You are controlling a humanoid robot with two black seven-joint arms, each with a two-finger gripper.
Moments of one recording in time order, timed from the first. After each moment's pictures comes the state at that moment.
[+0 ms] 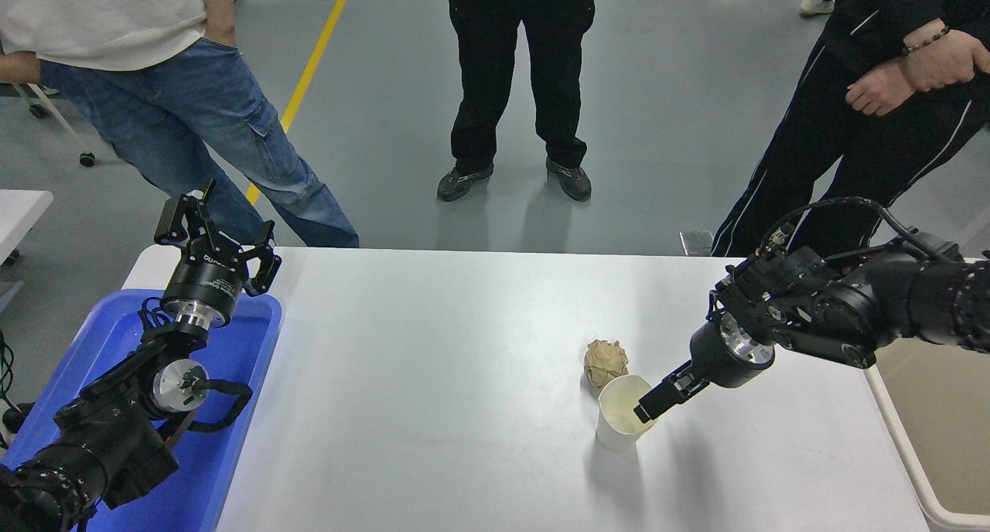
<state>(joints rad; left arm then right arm) -0.61 0.30 -0.84 -0.44 0.19 -0.46 -0.66 1.37 -0.25 -0.87 0.83 -1.06 0.35 0.59</state>
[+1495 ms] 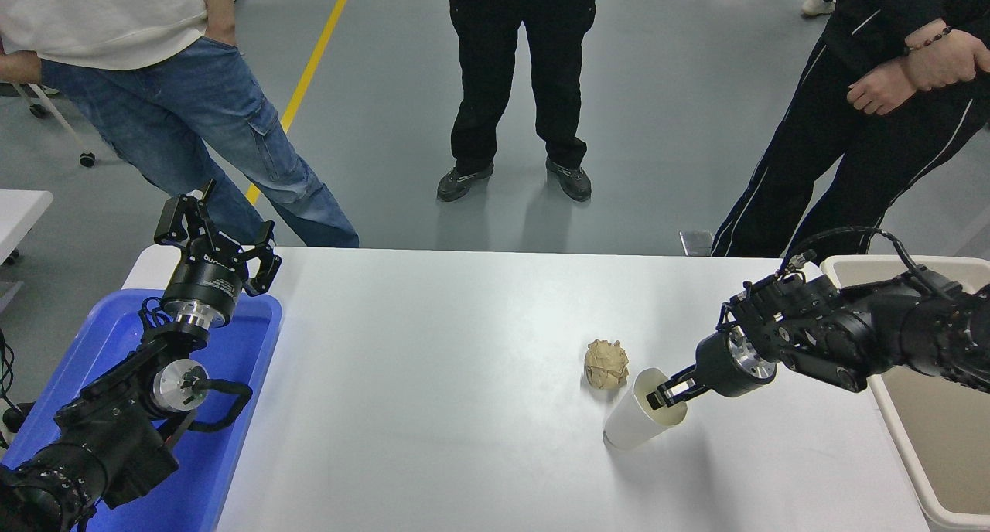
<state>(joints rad) -0.61 0.30 -0.84 -0.44 0.19 -0.46 -0.66 1.26 -0.24 -0.88 0.70 -0.99 0.26 0.65</state>
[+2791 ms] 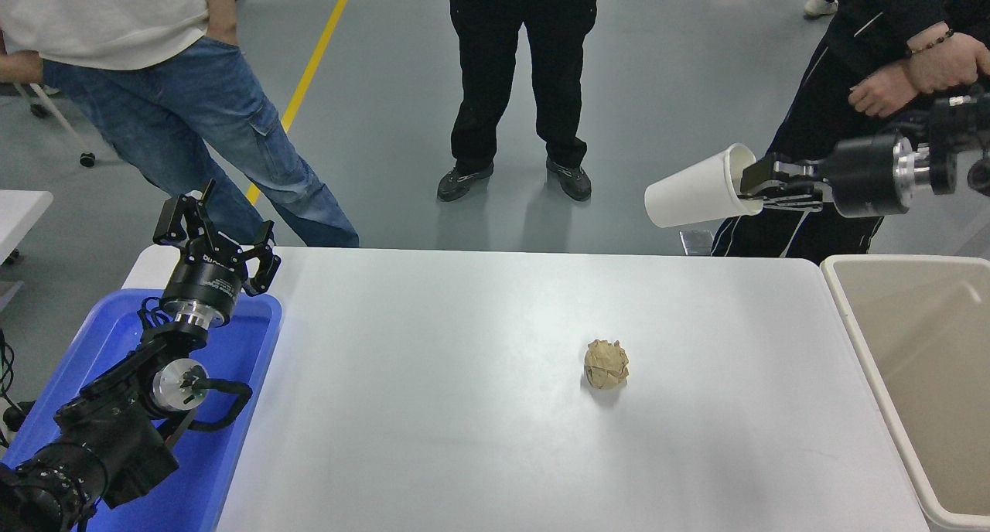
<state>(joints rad) -0.61 0.30 -0.84 -0.44 0.19 -0.46 -0.66 1.52 -0.73 -0.40 0.79 -0.88 0.58 0.73</state>
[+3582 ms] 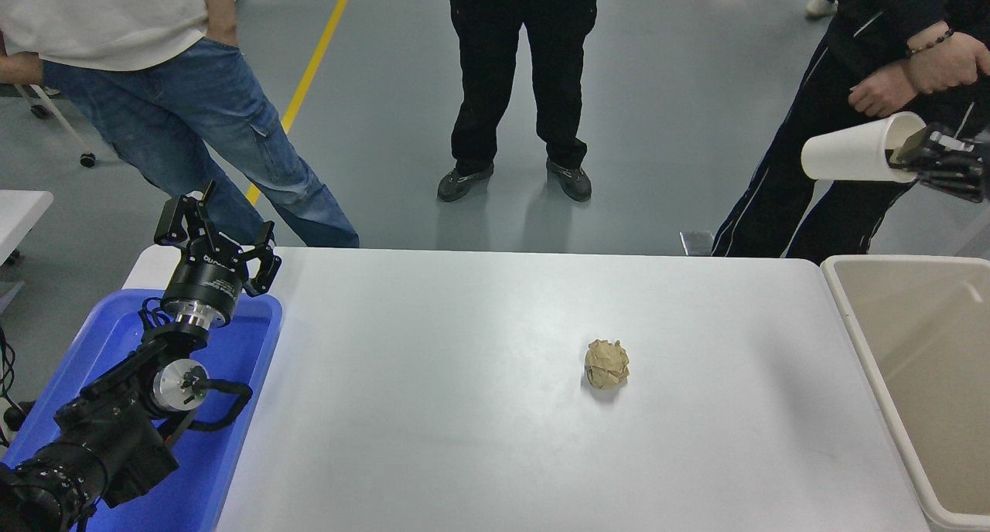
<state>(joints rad) -0.61 0.30 -0.84 -0.44 0.19 -0.46 -0.66 1.18 -0.69 -0.38 0.07 -0.68 0.59 0.69</state>
